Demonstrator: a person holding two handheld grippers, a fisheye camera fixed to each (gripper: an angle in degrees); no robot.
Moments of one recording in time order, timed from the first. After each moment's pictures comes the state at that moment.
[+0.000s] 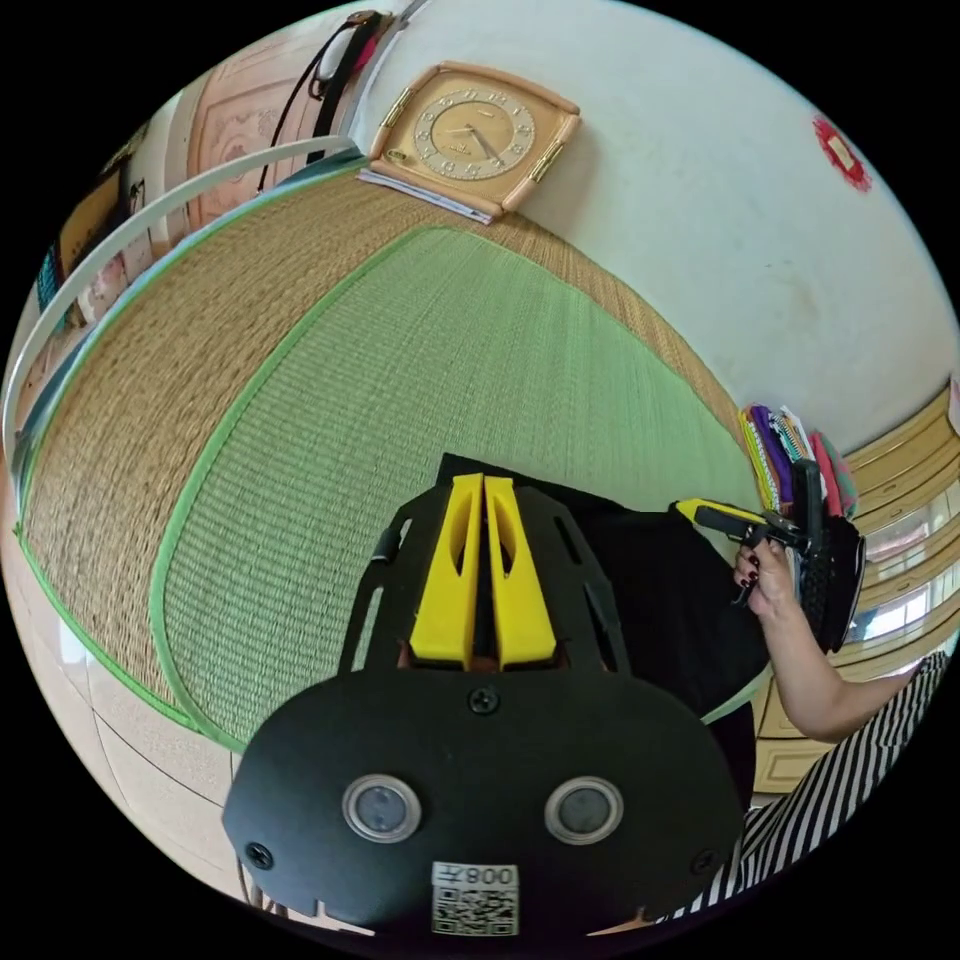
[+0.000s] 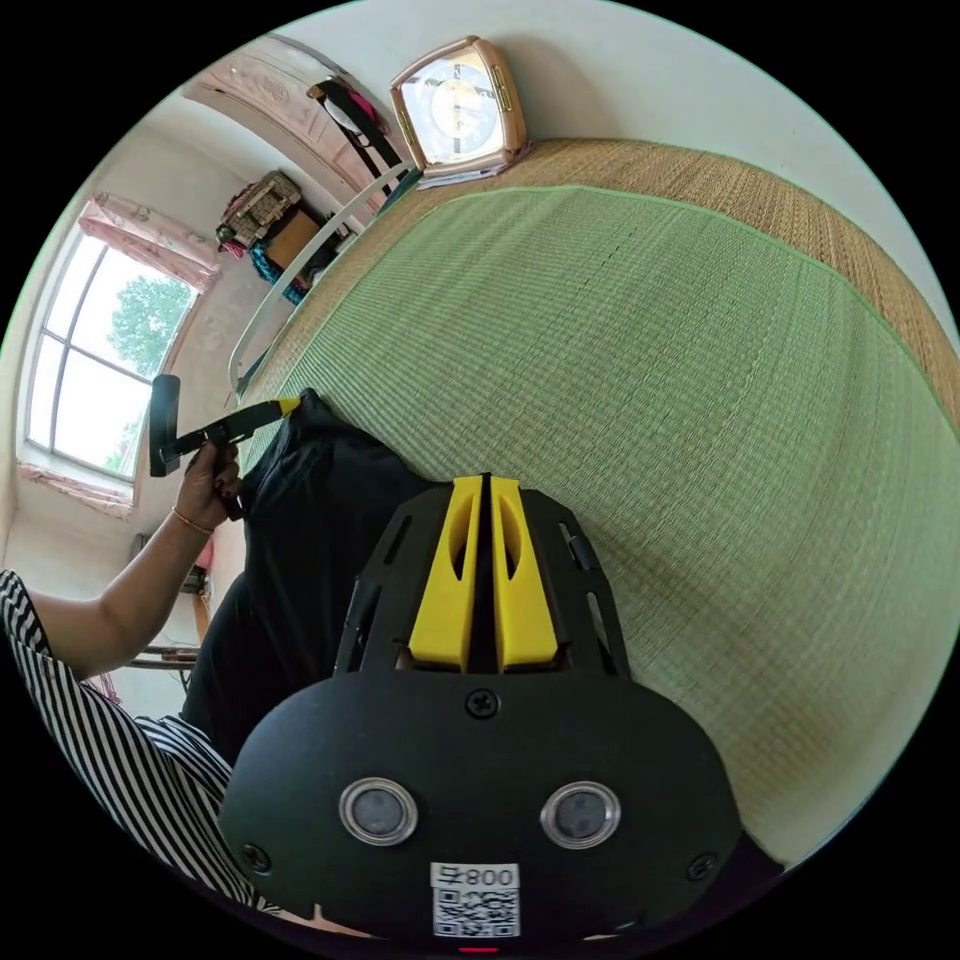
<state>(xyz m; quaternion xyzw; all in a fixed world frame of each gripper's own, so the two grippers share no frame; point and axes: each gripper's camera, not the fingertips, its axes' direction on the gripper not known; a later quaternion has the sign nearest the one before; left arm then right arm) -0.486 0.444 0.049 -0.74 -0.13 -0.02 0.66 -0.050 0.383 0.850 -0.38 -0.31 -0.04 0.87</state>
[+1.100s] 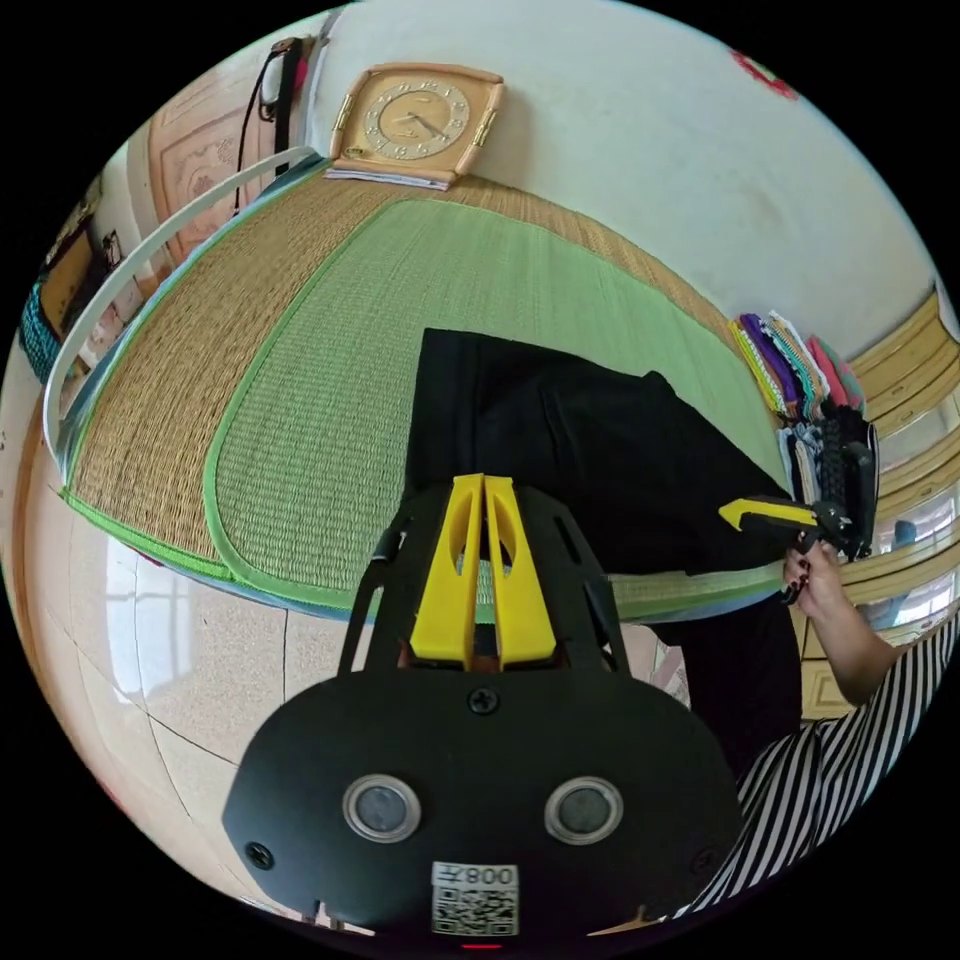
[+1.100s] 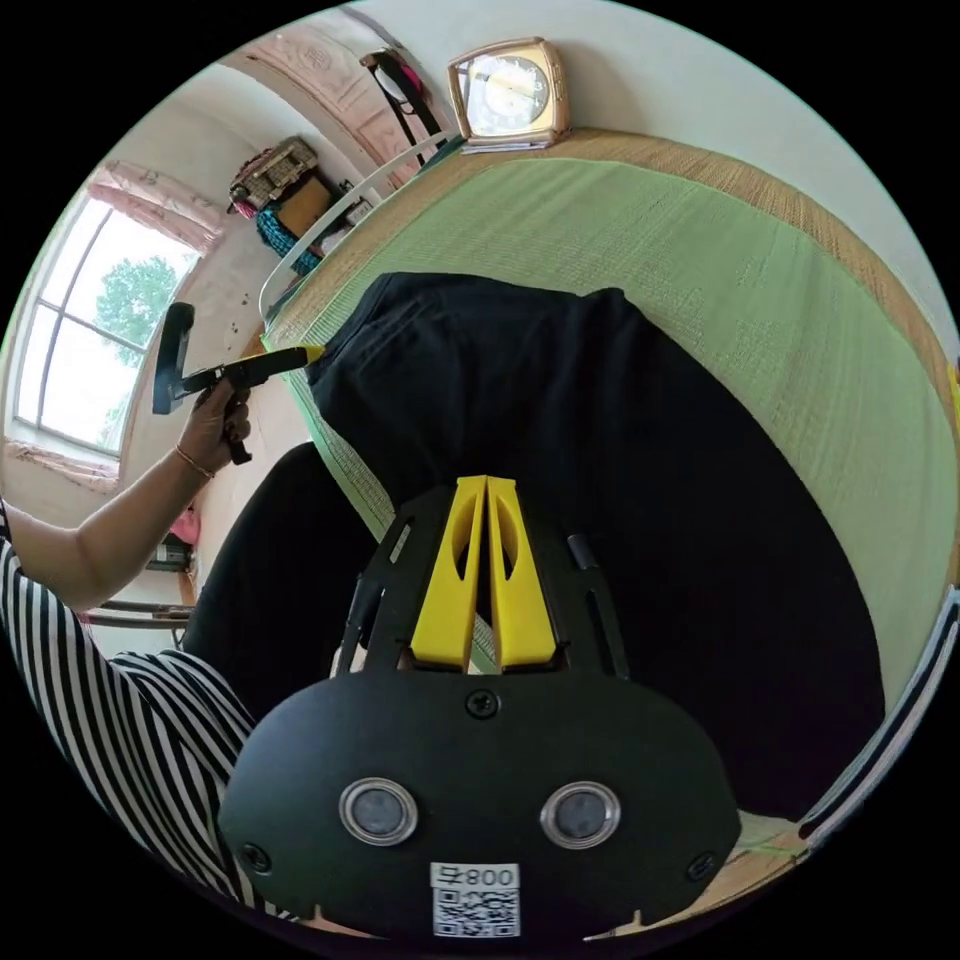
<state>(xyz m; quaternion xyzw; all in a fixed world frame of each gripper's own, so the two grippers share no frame) -0.350 0.516 -0.012 -0.79 -0.10 0.05 0.60 -0.039 0.493 0.630 -0.40 -0.27 -0.06 0.87</state>
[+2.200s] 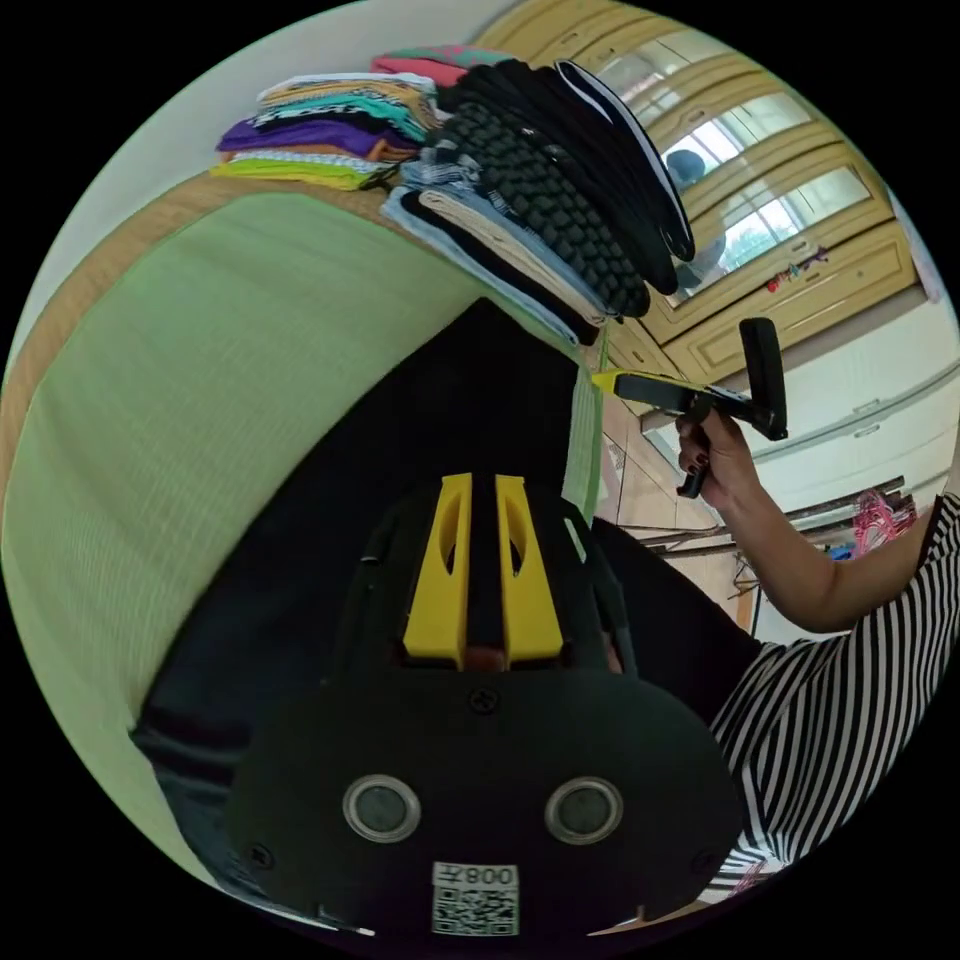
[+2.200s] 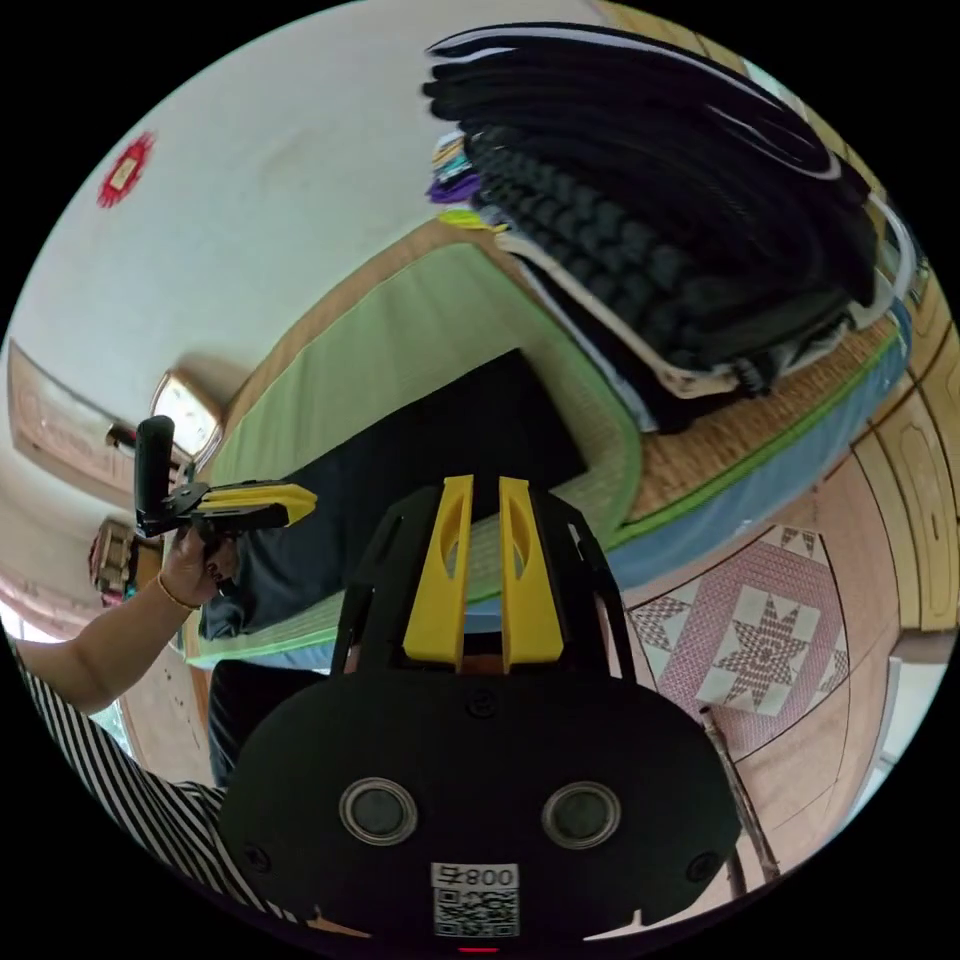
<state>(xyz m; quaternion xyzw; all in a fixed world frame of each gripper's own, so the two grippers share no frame) 0.214 0.923 0.077 -0.82 0.44 0.15 0.33 0.323 0.649 0.338 -0.24 0.03 0.36 0.90</state>
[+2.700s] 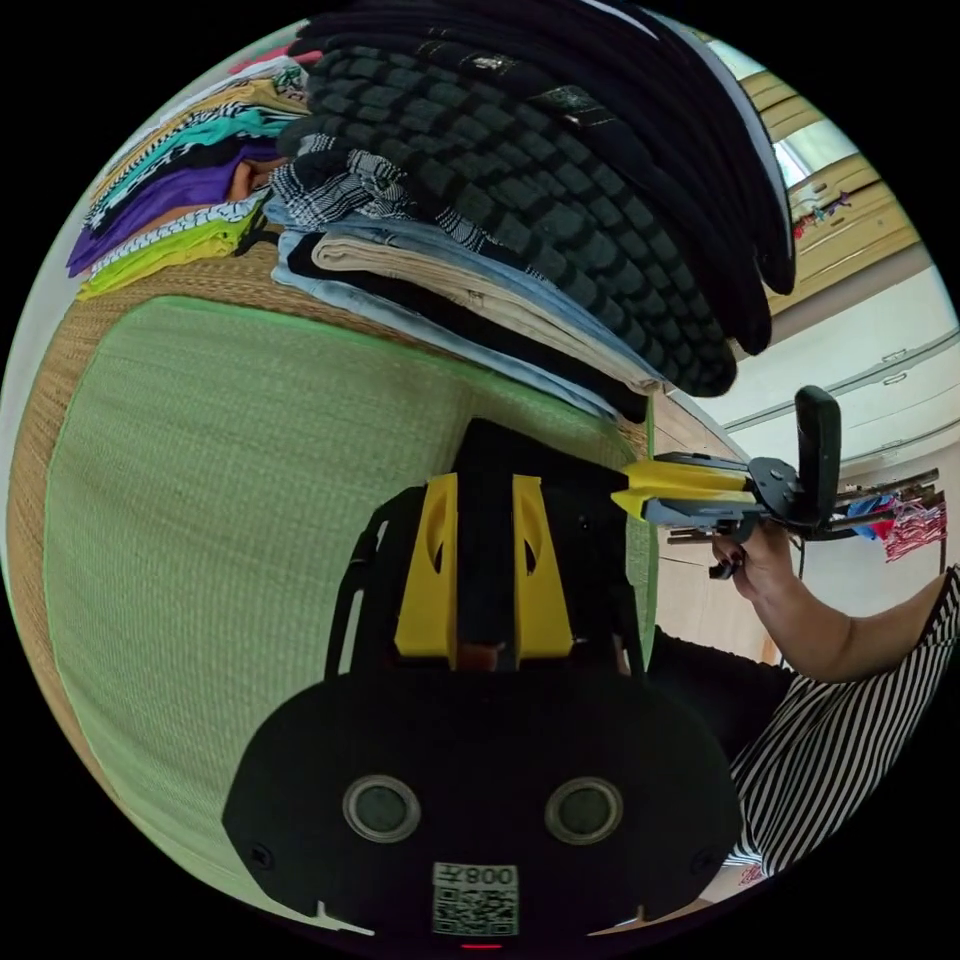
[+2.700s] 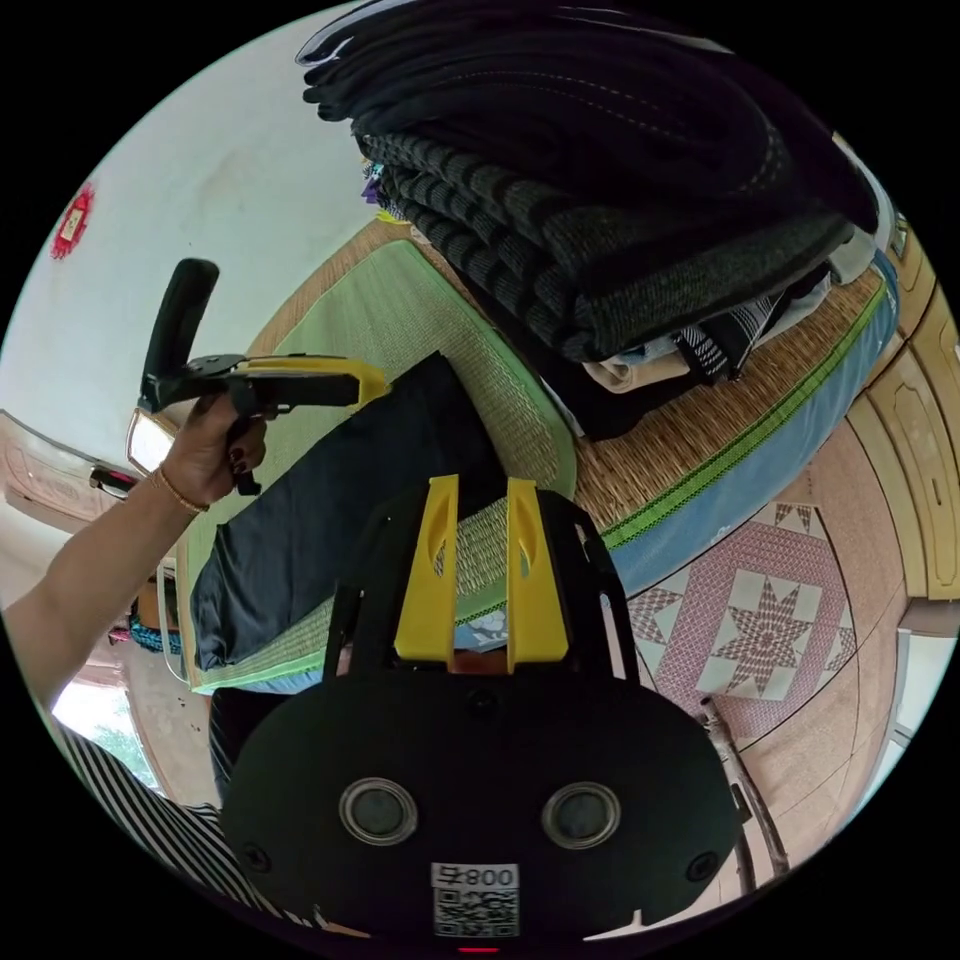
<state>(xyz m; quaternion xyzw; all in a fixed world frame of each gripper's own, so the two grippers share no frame) 0.423 1.081 0.101 -0.80 0.48 0.24 0.27 0.393 0.694 0.307 -0.26 0.04 0.40 0.88</state>
